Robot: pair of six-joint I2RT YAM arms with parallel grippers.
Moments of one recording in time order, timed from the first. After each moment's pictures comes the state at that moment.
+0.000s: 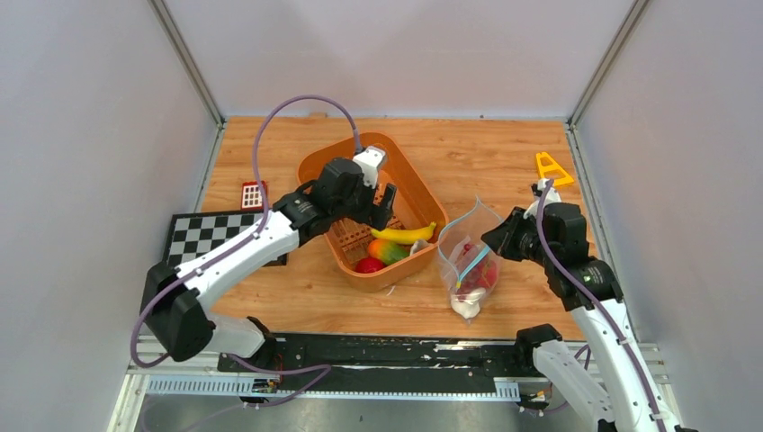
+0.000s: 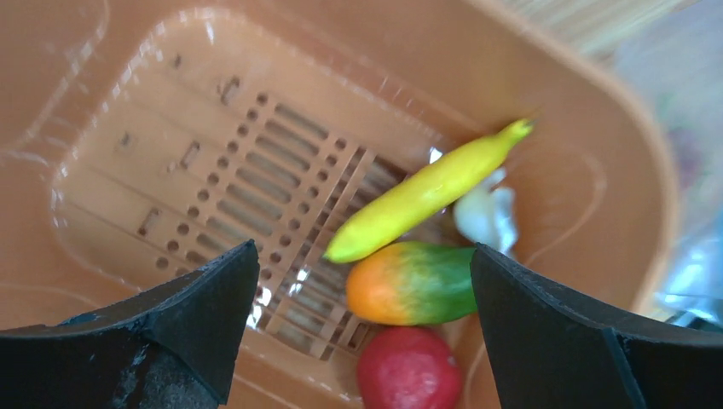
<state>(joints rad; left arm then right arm) -0.77 1.34 1.17 -0.39 -0.07 -0.19 0.23 0.71 0.84 -0.71 -0.23 0.51</state>
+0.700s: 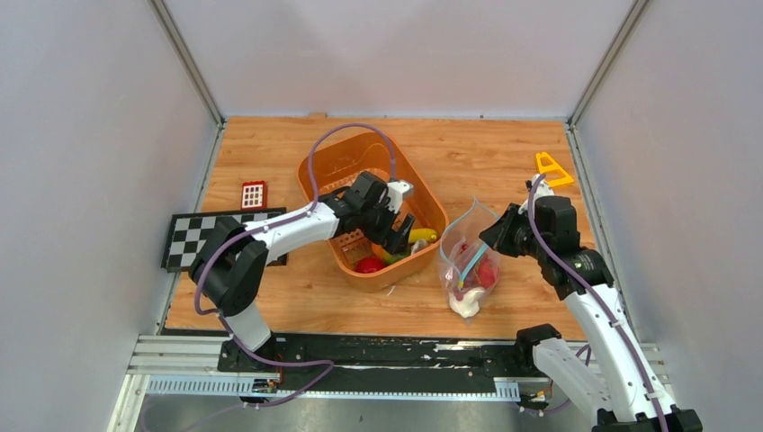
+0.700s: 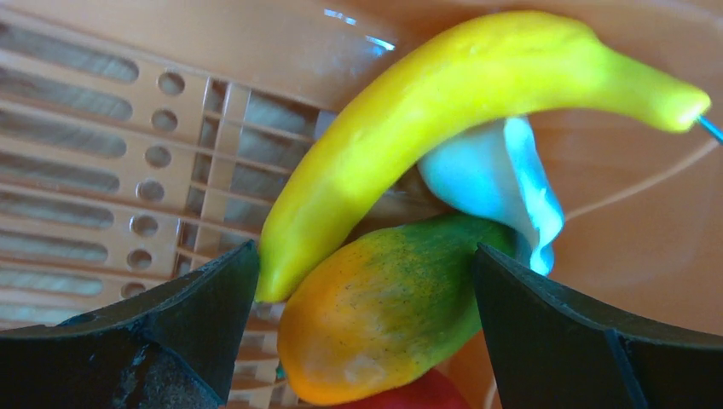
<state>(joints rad) -0.72 1.68 1.12 -0.34 0.30 -0.10 0.23 0.77 0.82 -0.67 -0.21 0.53</state>
